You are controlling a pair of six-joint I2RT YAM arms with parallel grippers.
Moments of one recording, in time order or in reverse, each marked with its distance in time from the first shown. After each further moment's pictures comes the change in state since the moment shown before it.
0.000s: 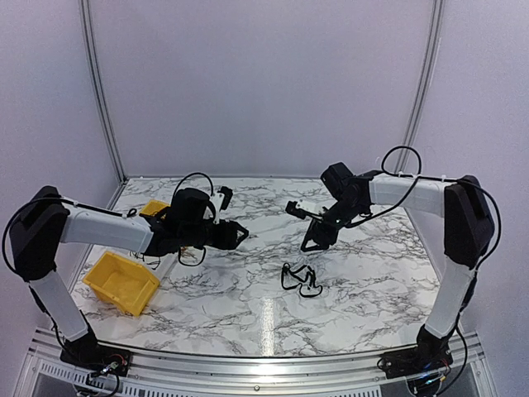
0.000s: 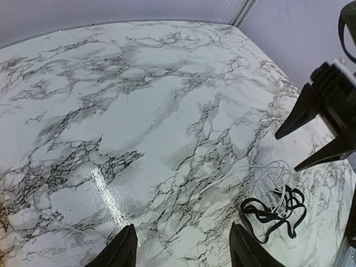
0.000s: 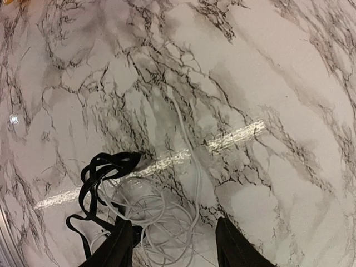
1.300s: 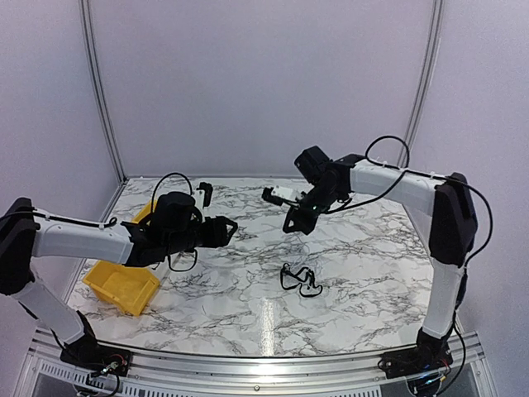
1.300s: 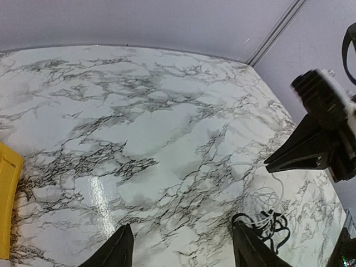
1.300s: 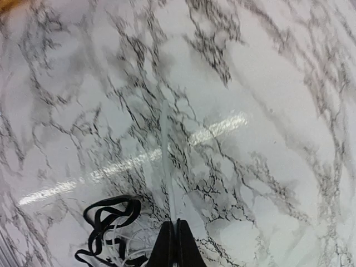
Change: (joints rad) left arm -0.050 -0.159 -0.131 0.014 -0.199 -0.167; right arm 0.129 0.154 0.274 -0.098 0.175 0.096
